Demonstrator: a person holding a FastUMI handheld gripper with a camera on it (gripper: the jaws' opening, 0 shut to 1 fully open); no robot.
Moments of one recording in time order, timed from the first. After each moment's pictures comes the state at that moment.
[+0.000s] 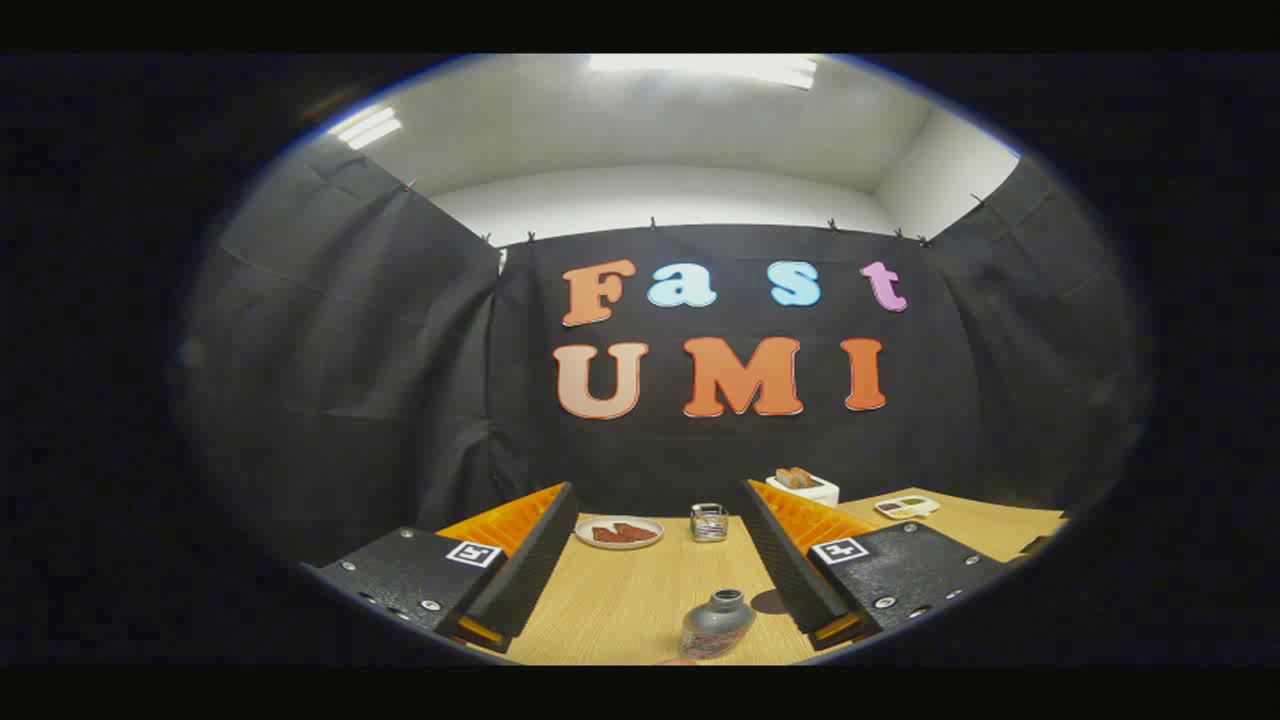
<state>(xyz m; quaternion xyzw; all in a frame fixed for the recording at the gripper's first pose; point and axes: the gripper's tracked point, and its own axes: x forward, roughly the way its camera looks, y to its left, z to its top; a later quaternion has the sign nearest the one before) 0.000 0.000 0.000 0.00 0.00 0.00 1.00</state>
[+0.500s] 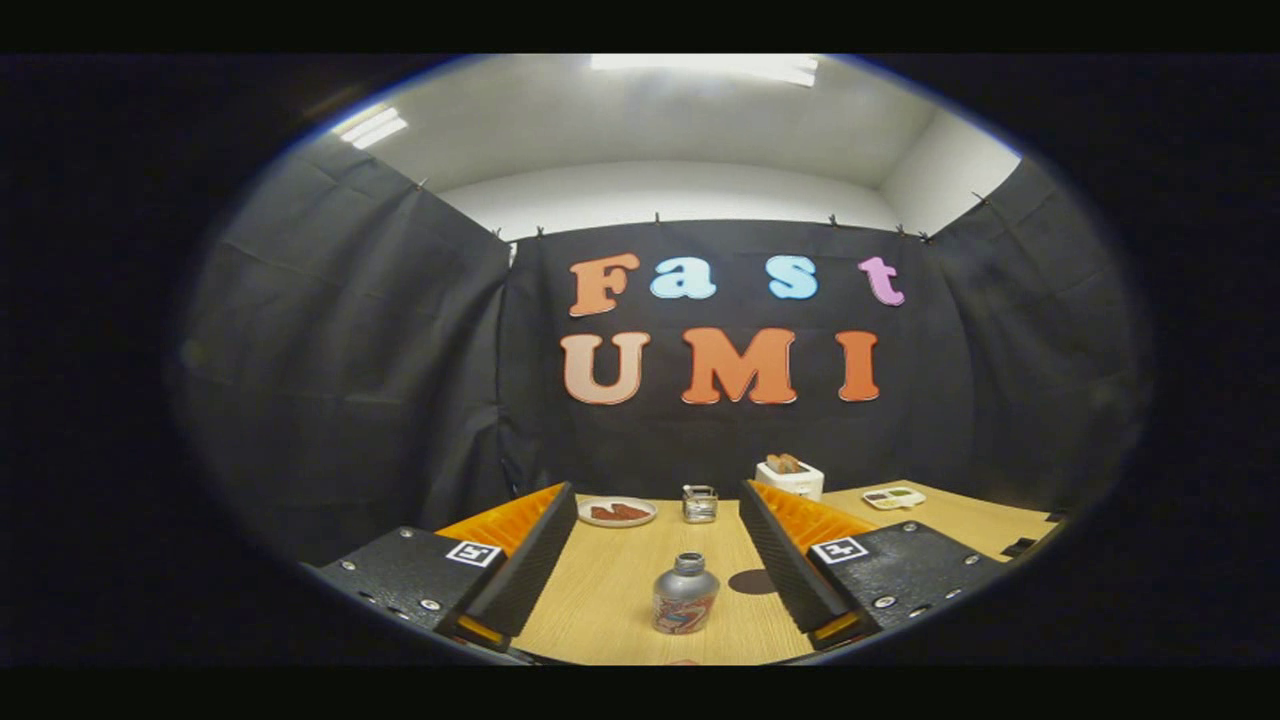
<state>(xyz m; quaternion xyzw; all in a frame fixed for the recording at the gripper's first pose) -0.062 -0.020 -0.002 0.00 0.00 0.03 1.00</state>
